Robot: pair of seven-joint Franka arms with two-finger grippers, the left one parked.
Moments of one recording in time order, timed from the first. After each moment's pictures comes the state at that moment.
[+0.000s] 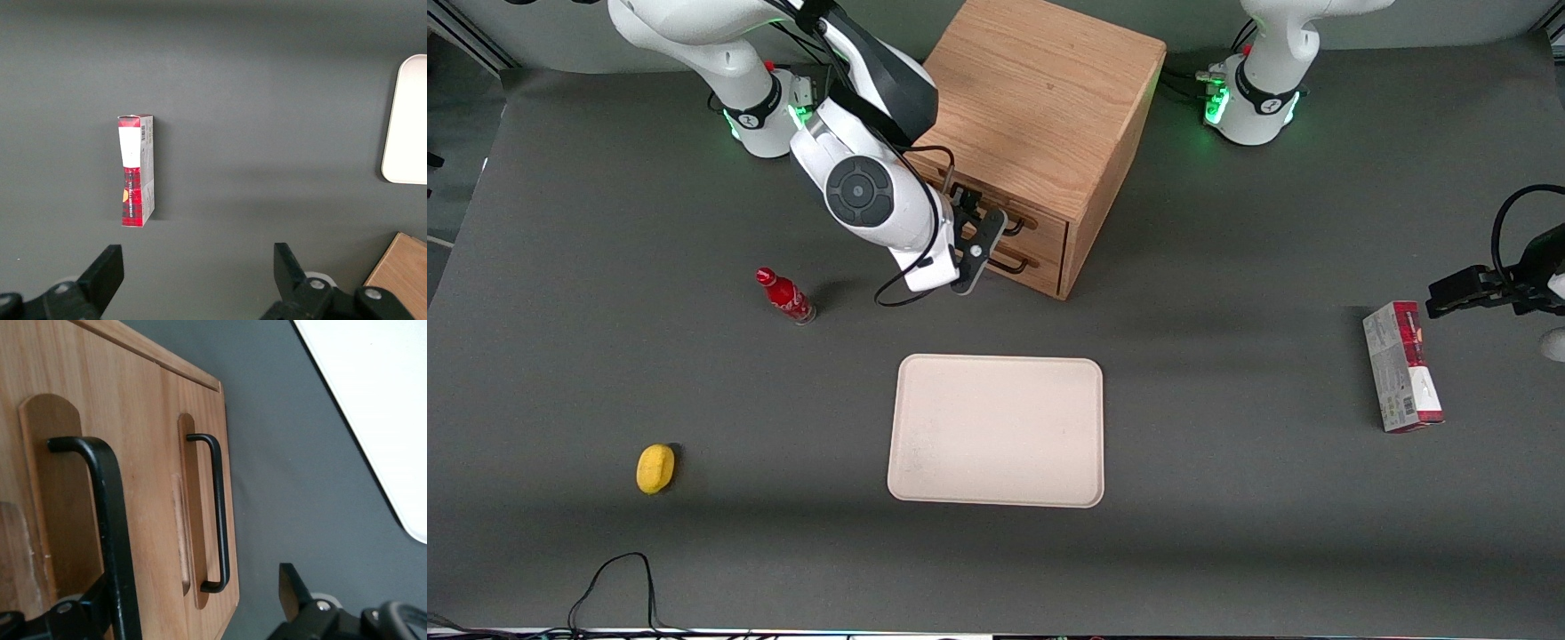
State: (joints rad) arm 0.25 0.40 0.50 -1.69 0.16 1.90 -0.33
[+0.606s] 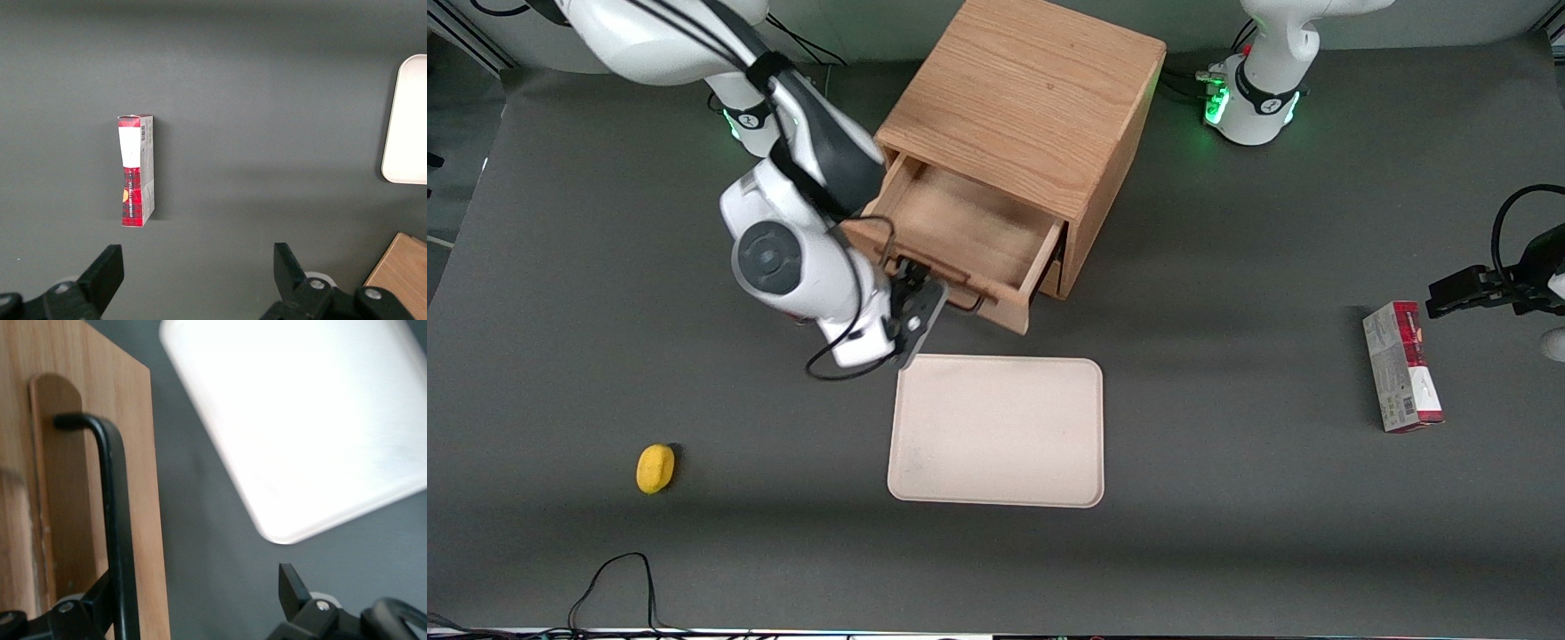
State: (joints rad) arm 0.20 0.48 0.34 -1.52 0.09 1.92 -0.53
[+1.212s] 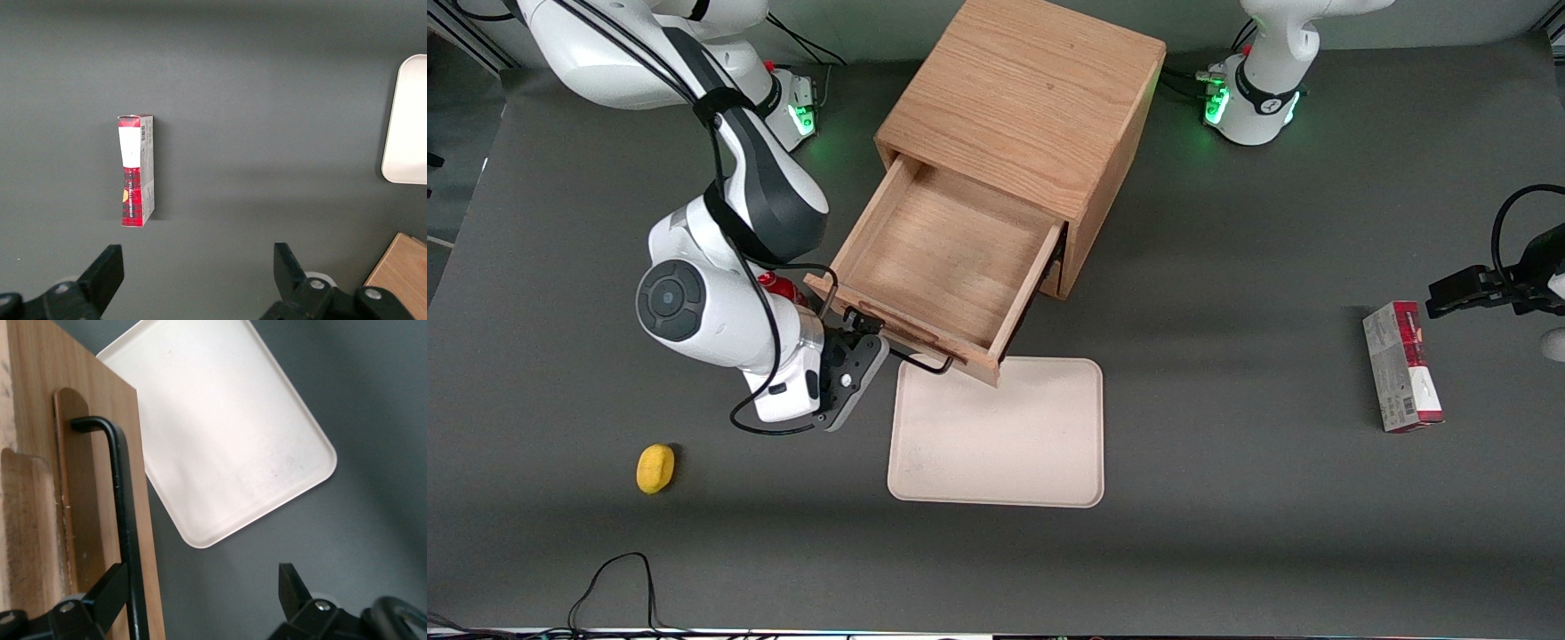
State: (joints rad) arm 0.19 0.53 0.26 -1.38 0.09 1.93 -0.55
